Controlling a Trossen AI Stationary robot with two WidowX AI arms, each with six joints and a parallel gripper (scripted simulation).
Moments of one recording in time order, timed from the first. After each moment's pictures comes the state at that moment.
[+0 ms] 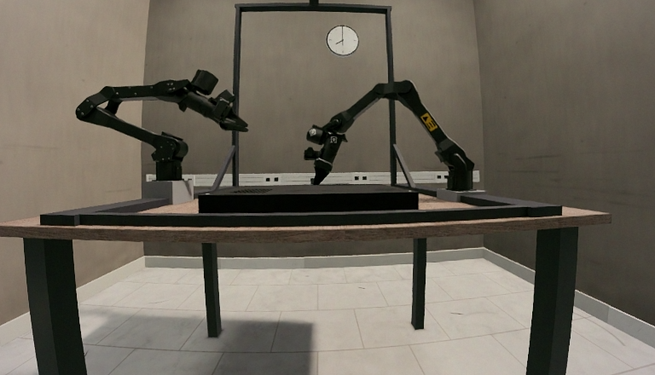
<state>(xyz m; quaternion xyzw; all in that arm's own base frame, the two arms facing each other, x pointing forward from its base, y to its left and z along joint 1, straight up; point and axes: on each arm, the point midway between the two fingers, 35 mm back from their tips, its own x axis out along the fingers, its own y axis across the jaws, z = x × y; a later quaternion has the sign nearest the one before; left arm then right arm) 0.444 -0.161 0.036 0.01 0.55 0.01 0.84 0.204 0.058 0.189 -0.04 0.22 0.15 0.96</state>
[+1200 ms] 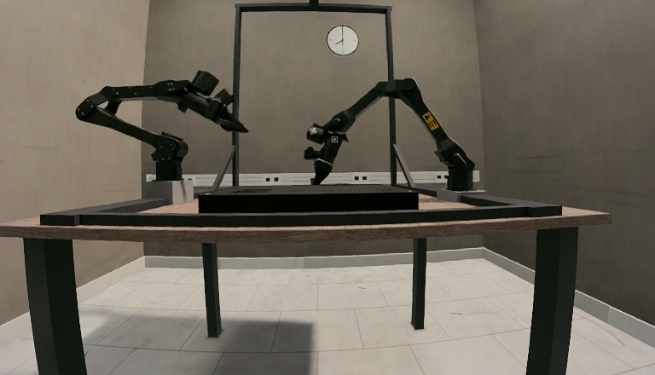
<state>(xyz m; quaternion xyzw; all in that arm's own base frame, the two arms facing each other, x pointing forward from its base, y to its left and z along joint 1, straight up) 0.443 -0.149 0.036 0.01 0.55 0.00 0.84 0.206 0.035 0.183 -0.02 0.24 0.07 0.97</state>
